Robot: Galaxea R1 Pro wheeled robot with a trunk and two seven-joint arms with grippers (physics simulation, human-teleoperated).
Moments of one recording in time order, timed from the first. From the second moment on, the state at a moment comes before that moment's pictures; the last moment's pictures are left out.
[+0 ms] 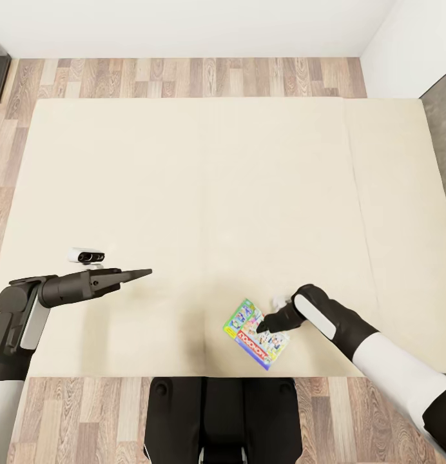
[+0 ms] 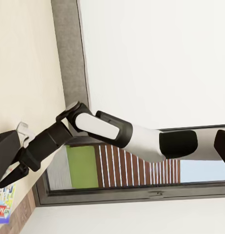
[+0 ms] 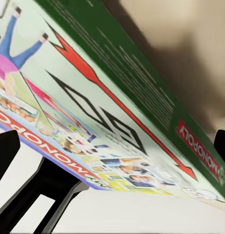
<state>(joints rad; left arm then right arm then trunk) -0.70 0.31 0.15 -1.38 0.36 1.03 -1.57 -0.96 -0.22 0.75 -0.85 -0.88 1.05 -0.03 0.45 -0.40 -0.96</state>
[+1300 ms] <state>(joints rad) -0.70 0.31 0.15 -1.38 0.36 1.04 -1.57 -0.91 -0.22 0.81 -0.87 -0.88 1.05 0.04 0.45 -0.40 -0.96</state>
